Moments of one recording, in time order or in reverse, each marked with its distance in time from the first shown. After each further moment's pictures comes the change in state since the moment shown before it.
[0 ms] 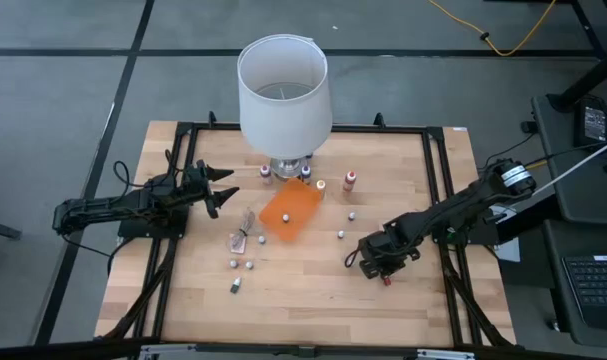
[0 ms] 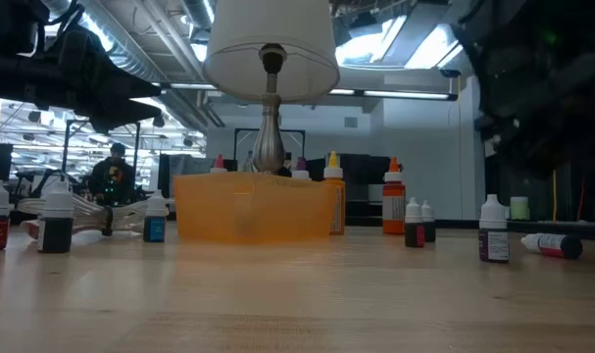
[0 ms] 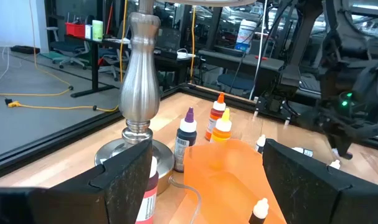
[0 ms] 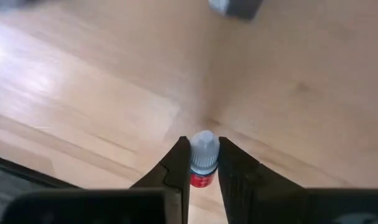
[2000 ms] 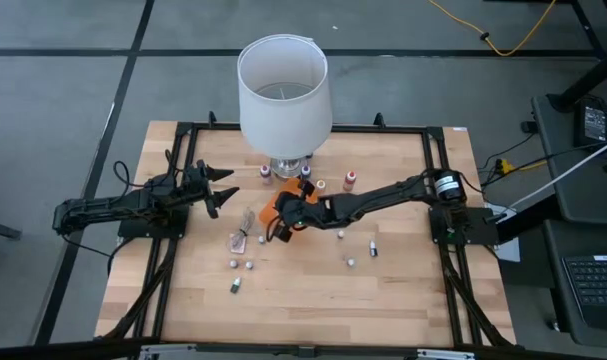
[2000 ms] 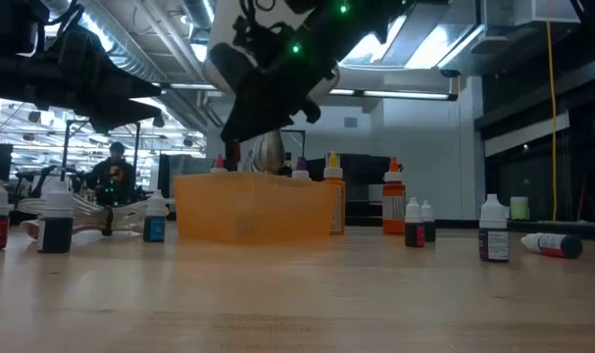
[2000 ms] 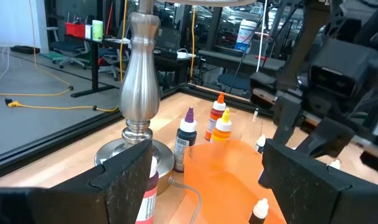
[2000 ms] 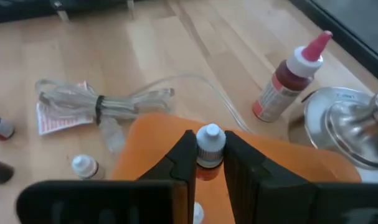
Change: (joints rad) left arm 0.000 0.000 0.000 0.000 0.000 0.000; right arm -0.256 0.532 0.730 0.452 0.851 -1.251
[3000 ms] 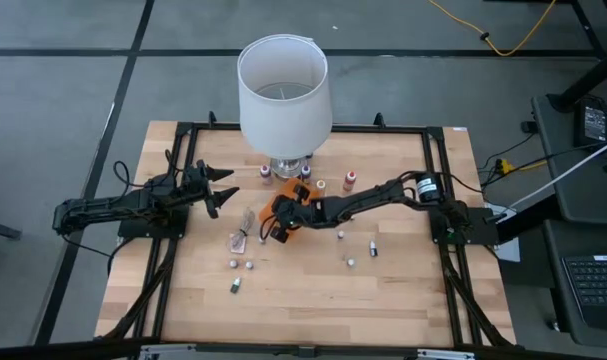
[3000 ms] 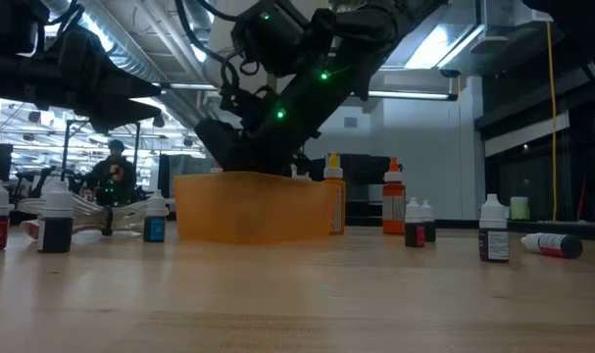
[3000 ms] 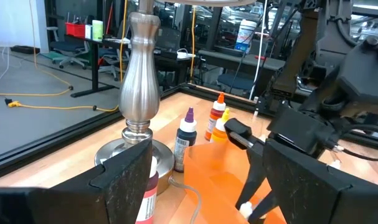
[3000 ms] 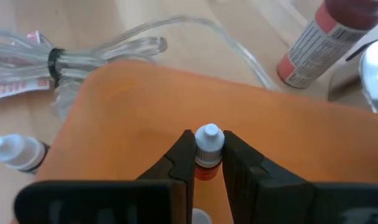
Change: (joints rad) left arm 0.000 0.000 0.000 0.000 0.000 0.000; right arm -0.046 0.144 -0.002 0.075 -0.072 0.023
